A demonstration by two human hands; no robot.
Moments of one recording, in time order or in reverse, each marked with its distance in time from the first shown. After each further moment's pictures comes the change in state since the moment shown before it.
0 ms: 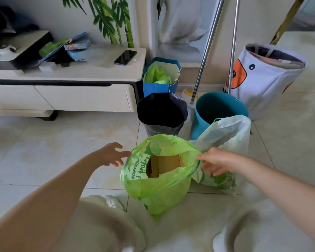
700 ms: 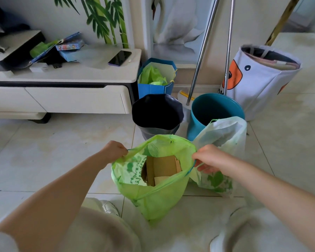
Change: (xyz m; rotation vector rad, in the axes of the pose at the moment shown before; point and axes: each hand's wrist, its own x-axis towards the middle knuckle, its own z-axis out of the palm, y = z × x) left_hand 0.025 0.023 0.015 -0.104 0.154 0.066; right_hand -0.011 -0.016 0.002 0.159 0.095 -0.100
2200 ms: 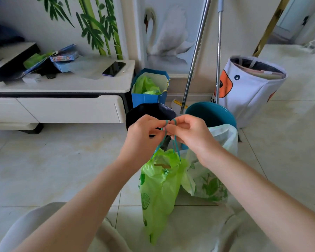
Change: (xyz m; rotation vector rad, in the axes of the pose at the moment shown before) left_hand -0.106 0.126 0.032 -0.188 0.277 0.864; right_hand -0.065 -0.083 -0.008 0.474 0.165 -0.607
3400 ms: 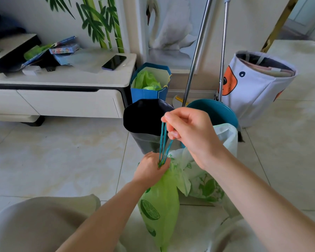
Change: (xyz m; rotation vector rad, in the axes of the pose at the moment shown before) left_hand -0.033 -0.119 0.107 0.264 -0.181 -0.195; right_hand -0.005 -0.004 -0.017 0.165 -0.085 -0.201
